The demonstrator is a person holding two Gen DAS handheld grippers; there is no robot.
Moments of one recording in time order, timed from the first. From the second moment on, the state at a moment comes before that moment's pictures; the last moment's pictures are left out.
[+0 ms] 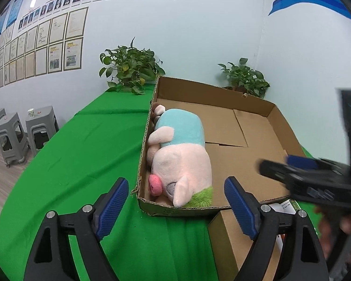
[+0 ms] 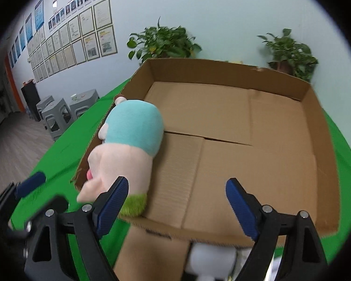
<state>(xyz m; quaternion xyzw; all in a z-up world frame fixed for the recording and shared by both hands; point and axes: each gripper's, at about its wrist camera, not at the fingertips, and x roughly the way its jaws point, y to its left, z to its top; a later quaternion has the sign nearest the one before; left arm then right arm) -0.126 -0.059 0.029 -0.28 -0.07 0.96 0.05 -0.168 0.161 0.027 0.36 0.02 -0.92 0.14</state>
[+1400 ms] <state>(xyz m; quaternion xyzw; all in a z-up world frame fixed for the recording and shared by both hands) -0.056 0.001 0.015 -0.36 -0.07 0.92 0.13 -0.066 0.217 -0.005 0.35 -0.02 -0.92 0.16</state>
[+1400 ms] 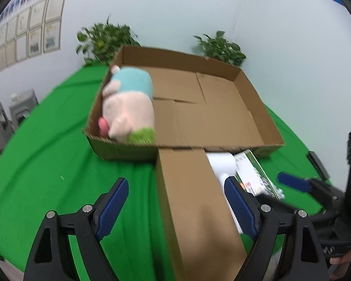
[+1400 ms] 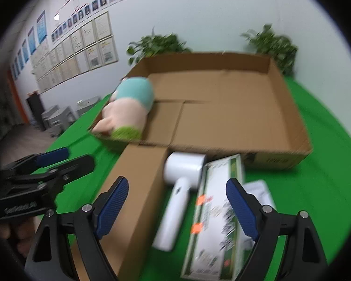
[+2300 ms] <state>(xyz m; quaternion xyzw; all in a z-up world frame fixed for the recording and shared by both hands) -0.051 -0.006 -0.072 -0.49 -0.19 0.80 0.27 -0.002 0.138 -0.062 0.47 0.04 -0.84 0.28</state>
